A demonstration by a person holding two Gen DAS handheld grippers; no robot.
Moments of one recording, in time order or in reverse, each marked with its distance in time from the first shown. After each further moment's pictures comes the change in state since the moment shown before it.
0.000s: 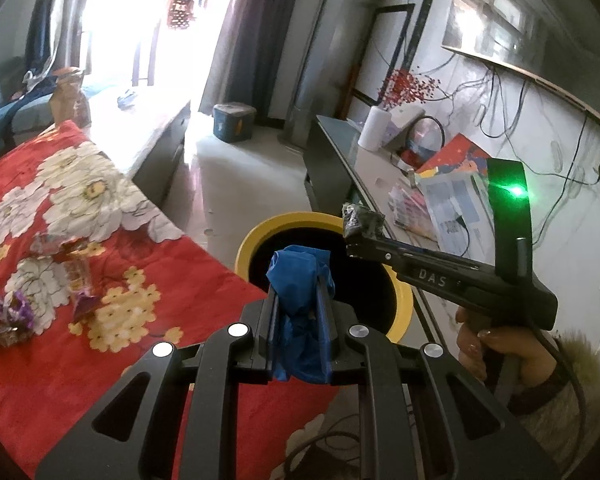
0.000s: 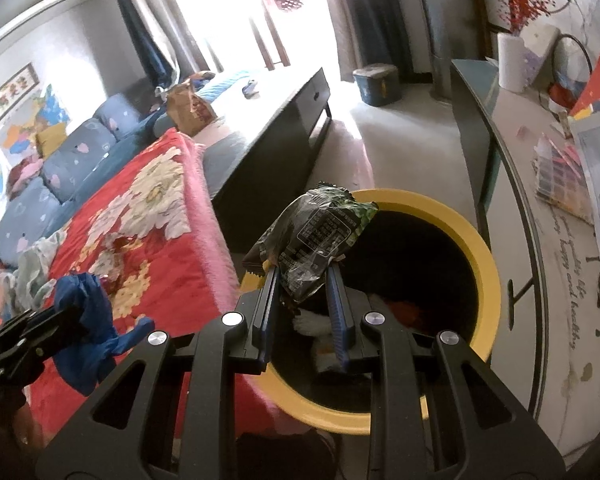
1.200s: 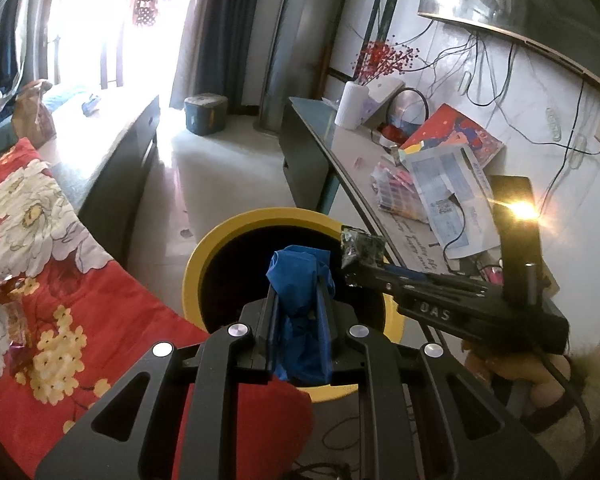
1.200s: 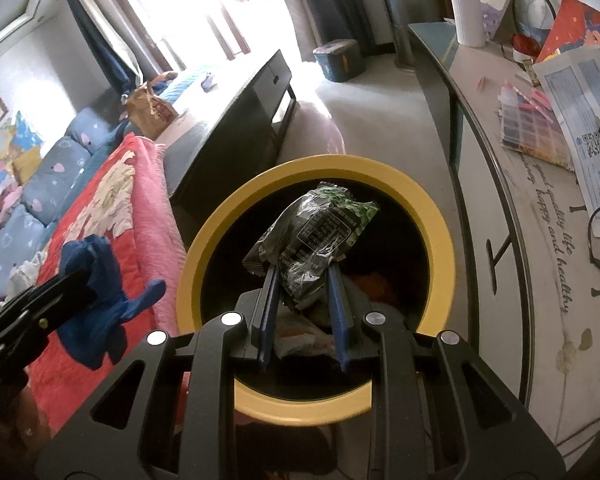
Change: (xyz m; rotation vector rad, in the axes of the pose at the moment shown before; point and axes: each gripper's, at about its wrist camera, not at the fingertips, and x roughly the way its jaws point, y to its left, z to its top) left arm 0.071 -0.037 0.016 0.088 0.061 -0.036; right arm 0.012 -0.060 -0.015 0.128 0.061 -0.047
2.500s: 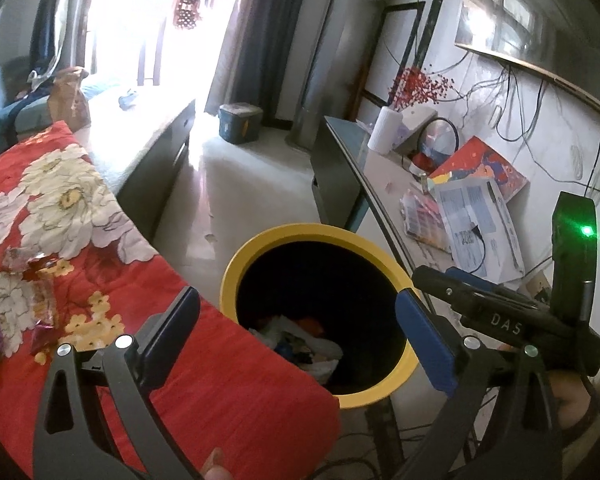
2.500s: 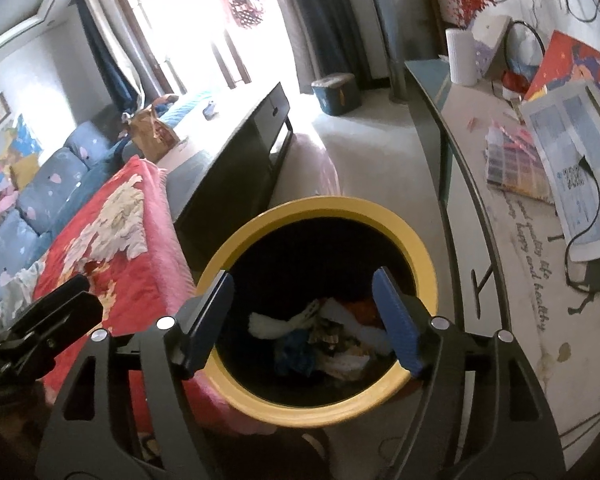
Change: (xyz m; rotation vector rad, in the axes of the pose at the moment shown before) left arm -0.025 0.026 -0.005 -0.115 -0.078 0.076; right arm -0.035 0.018 0.007 -0.045 -0.126 -0.039
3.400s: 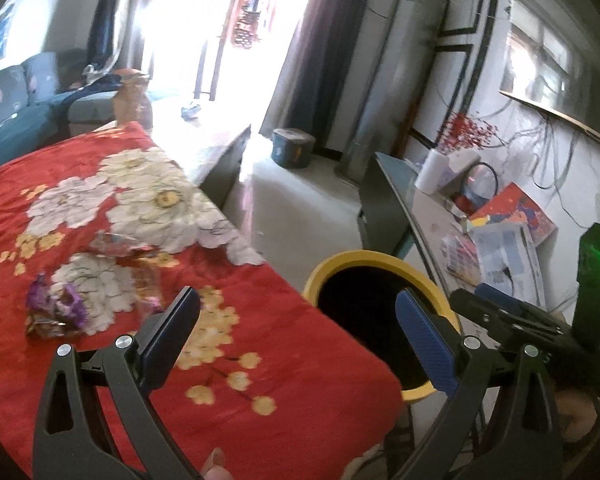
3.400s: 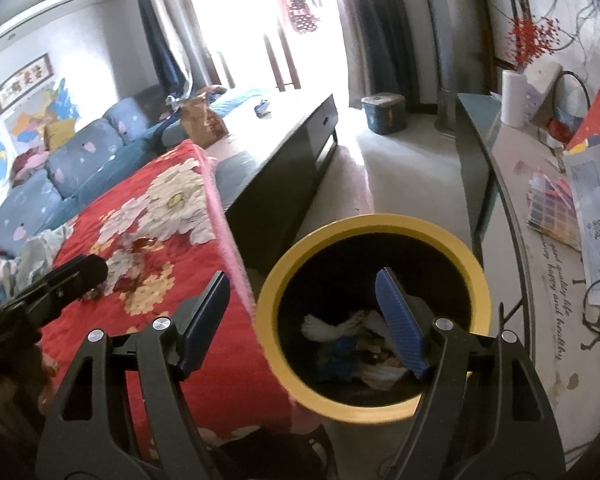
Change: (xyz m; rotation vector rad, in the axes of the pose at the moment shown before) left arm -0.065 0.064 -0.007 -0.120 -0.108 0.147; right arm -0.017 0.072 -0.009 -0.166 -0.032 0.097
